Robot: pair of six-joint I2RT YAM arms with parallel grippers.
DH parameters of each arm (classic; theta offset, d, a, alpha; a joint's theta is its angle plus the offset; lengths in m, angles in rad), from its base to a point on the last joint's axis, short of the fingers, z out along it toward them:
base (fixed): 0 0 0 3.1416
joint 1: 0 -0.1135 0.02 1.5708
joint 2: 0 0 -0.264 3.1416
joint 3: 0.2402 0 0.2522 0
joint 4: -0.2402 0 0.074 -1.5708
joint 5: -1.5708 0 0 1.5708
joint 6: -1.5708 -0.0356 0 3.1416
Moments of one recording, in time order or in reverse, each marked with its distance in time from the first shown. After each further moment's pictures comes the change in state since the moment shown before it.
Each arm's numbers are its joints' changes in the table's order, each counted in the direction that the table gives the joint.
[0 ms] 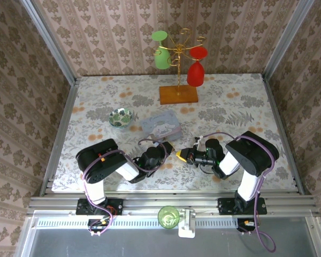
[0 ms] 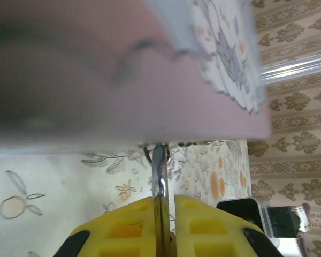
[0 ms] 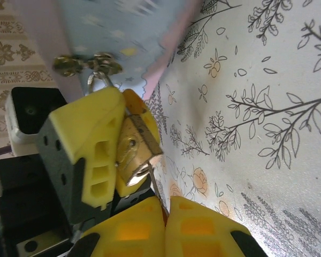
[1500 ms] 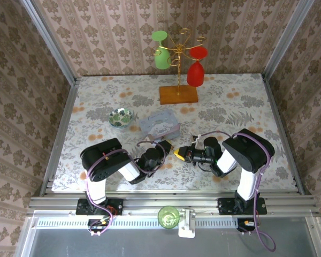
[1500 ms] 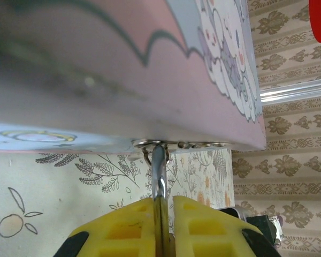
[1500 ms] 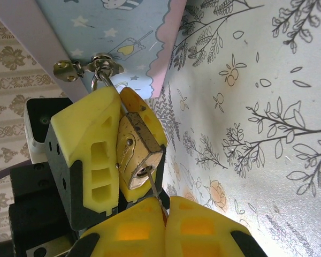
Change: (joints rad) left arm 0.006 0.051 -0.010 0.129 0.069 0.058; right arm -0.009 0.058 0.046 0.046 0.019 -0.084
